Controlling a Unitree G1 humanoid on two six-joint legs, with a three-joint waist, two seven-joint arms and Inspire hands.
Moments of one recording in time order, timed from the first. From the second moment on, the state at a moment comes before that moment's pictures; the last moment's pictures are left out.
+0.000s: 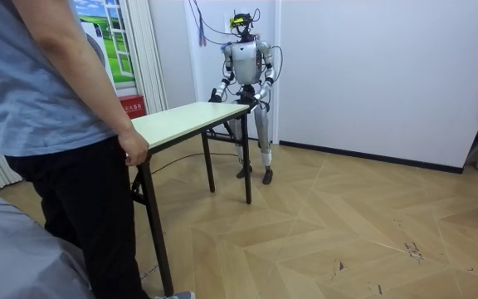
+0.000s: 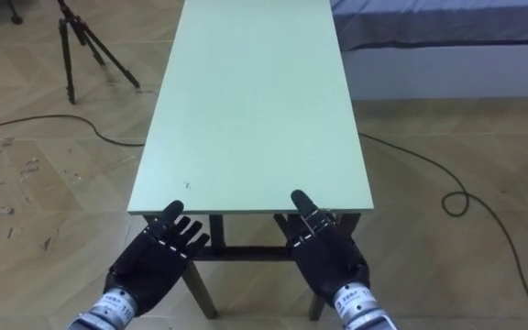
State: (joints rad) left arm 0.15 0.19 -0.13 0.39 -1.41 0.21 -0.20; right arm 0.12 -0.22 0.17 0.37 1.43 0.13 0.25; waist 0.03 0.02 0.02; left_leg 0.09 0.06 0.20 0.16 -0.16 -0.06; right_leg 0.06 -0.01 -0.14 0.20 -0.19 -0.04
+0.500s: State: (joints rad) left arm 0.10 0.18 -0.13 0.36 -1.42 0.21 -0.16; right arm 0.12 -0.21 0.17 0.36 1.49 0.13 0.21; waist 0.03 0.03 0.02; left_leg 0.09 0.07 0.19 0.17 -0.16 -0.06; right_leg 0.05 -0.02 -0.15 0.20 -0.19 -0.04
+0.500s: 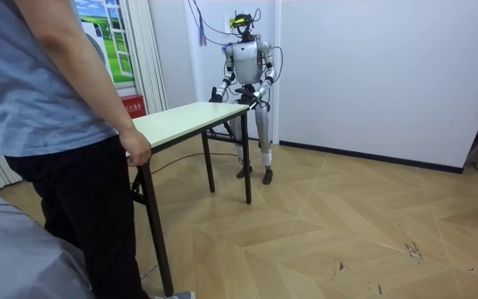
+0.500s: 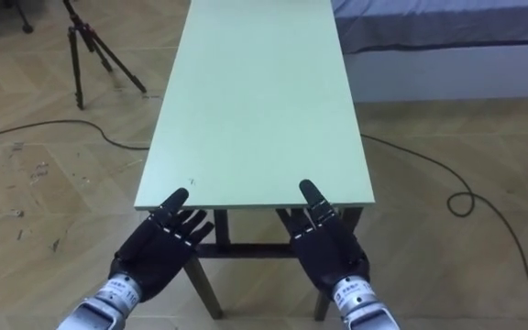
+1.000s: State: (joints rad) left arm 0.10 0.15 -0.12 0.32 -1.42 0.20 -0.08; right arm 0.12 -0.17 0.12 0.34 1.49 0.11 0.19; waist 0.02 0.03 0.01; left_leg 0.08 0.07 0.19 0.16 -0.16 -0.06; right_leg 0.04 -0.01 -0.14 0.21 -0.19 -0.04
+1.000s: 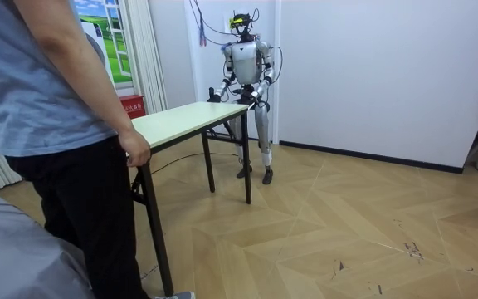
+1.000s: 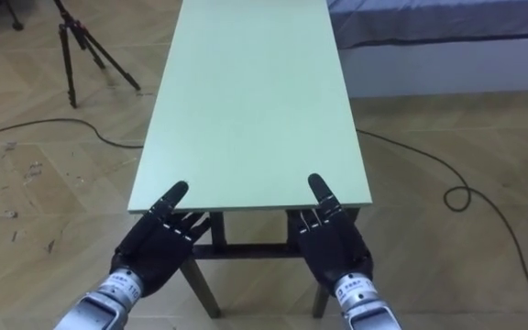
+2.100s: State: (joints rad) left arm 0.10 0.10 -0.10 0.30 -1.52 0.19 0.06; right arm 0.12 -0.15 0.13 0.31 1.57 0.10 0.00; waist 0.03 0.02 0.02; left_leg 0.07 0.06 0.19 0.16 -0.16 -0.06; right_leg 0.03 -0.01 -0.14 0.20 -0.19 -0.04
